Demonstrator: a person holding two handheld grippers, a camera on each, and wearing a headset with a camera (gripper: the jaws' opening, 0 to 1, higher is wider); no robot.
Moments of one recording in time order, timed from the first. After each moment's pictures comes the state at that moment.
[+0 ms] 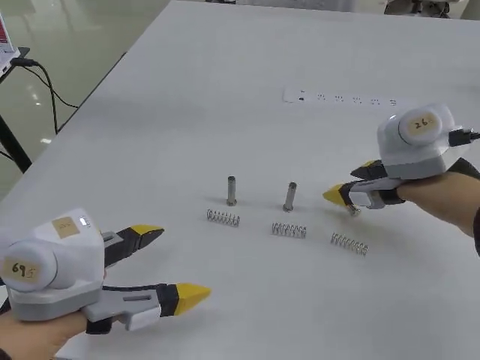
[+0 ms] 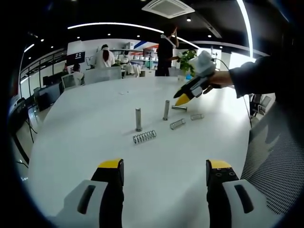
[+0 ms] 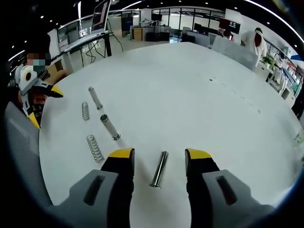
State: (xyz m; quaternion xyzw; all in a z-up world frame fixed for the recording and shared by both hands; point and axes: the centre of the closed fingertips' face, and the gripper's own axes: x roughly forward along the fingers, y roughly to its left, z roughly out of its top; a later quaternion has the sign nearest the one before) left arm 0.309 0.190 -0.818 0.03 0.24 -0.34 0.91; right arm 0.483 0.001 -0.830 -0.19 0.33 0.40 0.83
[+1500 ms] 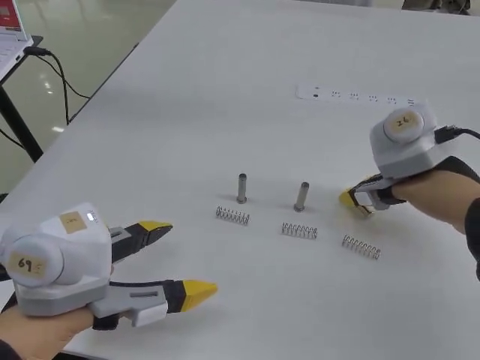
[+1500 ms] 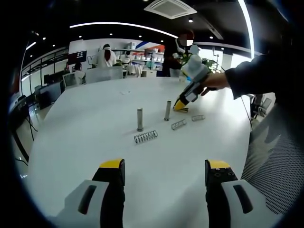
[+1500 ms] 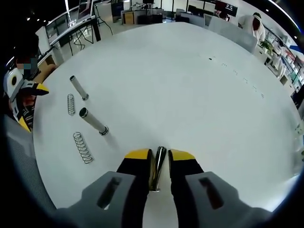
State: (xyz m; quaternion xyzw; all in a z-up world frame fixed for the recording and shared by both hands) left arm 0.309 0.191 -0.819 0.02 0.24 -0.33 0.91; right arm 0.487 -0.005 -0.861 -0.21 0.42 0.36 0.81
